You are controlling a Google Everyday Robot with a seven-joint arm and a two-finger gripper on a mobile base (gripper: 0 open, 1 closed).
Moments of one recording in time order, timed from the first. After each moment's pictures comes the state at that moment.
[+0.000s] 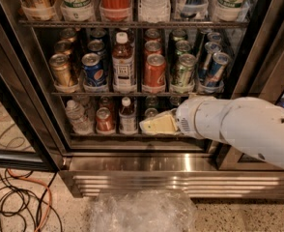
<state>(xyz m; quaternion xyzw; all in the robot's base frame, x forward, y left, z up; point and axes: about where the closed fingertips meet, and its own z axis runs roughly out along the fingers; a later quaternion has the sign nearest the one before) 0.528 -0.078 0.826 -0.27 0.84 0.11 0.46</state>
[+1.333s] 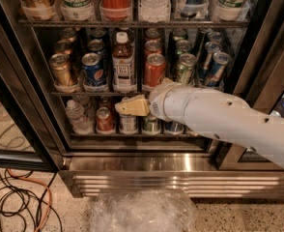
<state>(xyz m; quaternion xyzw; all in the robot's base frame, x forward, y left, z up) 0.588 -0.018 0.833 -0.27 0.80 0.14 0.51</state>
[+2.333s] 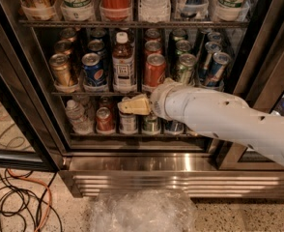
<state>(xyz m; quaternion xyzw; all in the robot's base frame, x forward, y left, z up) 0.598 -0.021 0.829 -0.26 0.80 0.13 0.52</state>
